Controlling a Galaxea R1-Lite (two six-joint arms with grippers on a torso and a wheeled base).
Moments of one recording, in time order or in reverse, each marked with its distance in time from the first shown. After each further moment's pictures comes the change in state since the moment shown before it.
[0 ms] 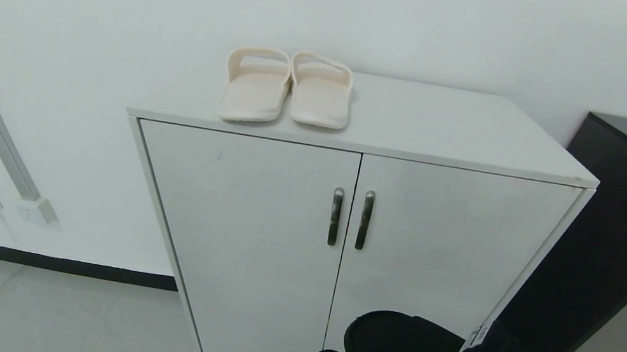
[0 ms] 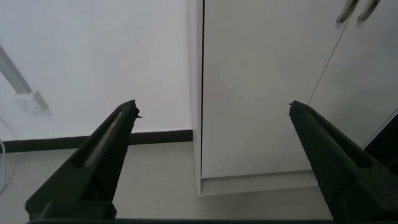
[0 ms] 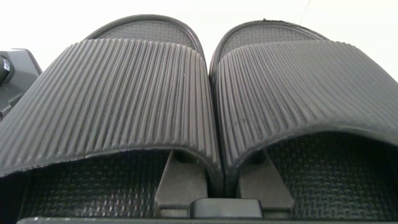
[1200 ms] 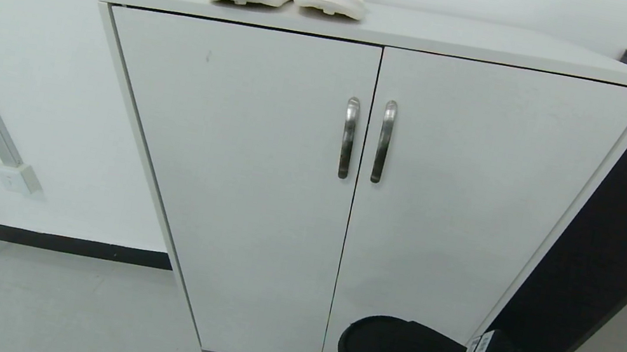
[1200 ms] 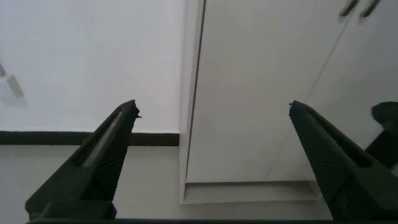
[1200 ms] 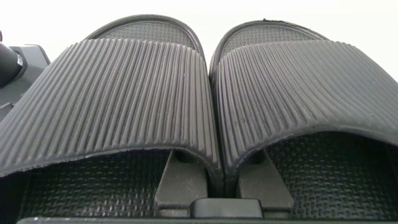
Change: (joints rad) left arm -0.006 0.106 -0.144 -0.001 -0.020 -0.090; right arm 0.031 -0.015 0.009 0.000 0.000 0.000
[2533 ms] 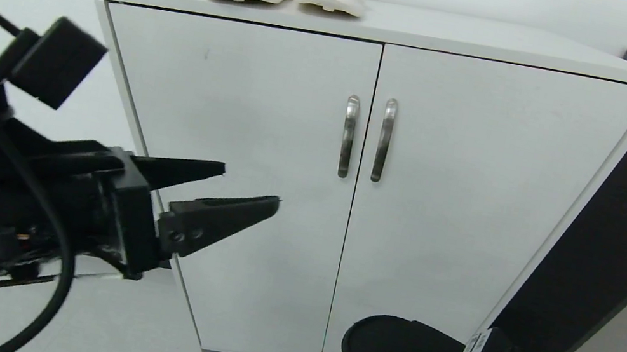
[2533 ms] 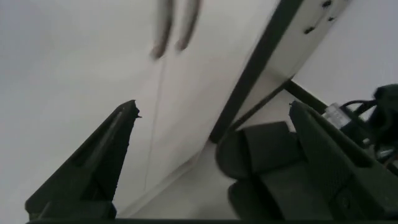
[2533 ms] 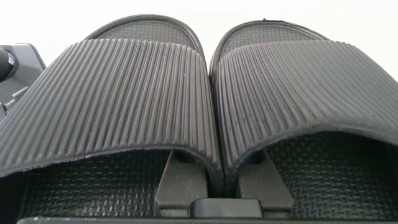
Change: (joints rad) left arm -0.615 1.131 -0.553 -0.500 -0.134 -0.037; right arm -0.016 0.009 0.002 0.000 0.000 0.001
